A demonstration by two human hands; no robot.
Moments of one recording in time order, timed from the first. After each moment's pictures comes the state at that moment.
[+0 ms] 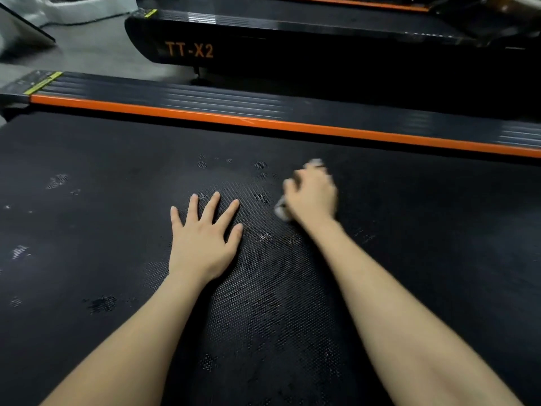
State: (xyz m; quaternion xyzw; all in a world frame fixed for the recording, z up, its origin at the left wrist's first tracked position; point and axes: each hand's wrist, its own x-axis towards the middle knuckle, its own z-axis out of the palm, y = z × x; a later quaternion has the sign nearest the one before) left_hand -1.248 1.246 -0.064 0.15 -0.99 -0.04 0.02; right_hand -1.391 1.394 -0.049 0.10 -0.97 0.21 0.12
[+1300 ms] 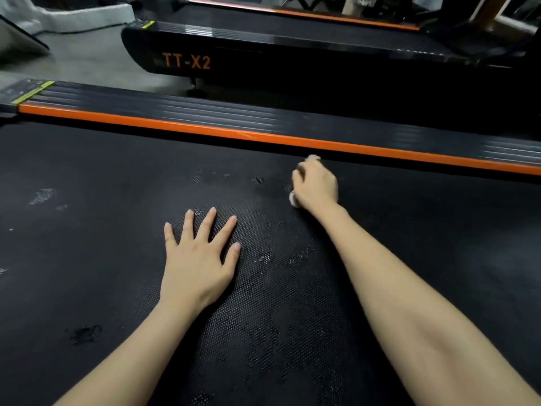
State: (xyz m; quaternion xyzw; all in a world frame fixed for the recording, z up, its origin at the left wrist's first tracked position) left_hand -1.246 1.246 -0.062 0.14 -0.99 -0.06 0.04; right_hand -1.456 1.393 -0.045 0.16 -0.96 0.22 0.11
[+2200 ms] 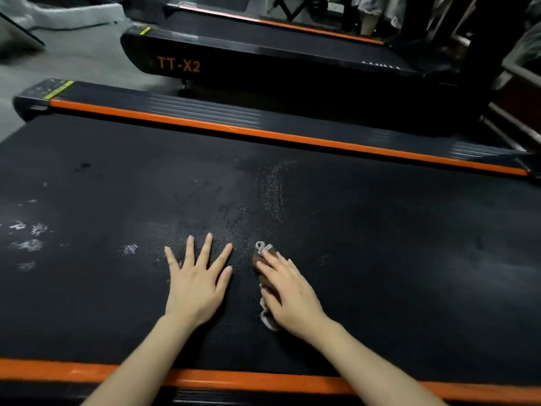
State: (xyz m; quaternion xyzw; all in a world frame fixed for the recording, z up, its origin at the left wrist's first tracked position) left_hand -1.107 1.311 -0.055 0.09 -0.99 -0.06 -0.01; right_hand -1.147 1.508 -0.029 0.35 -0.91 0.22 -0.04
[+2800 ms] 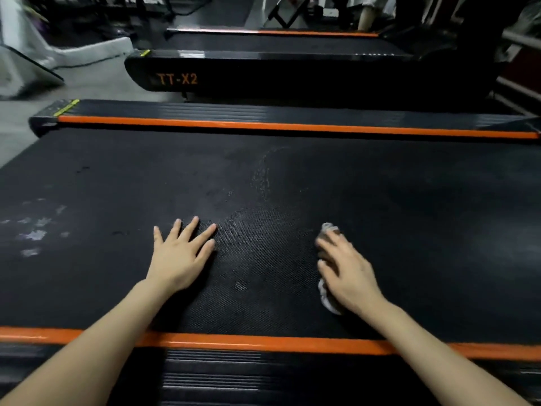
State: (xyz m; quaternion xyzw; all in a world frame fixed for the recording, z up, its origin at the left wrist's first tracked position) left_hand -1.108 1.308 -0.044 0.11 -0.99 -0.04 -0.02; right_hand -1.159 1.616 -0.036 0.20 -0.95 0.25 0.01
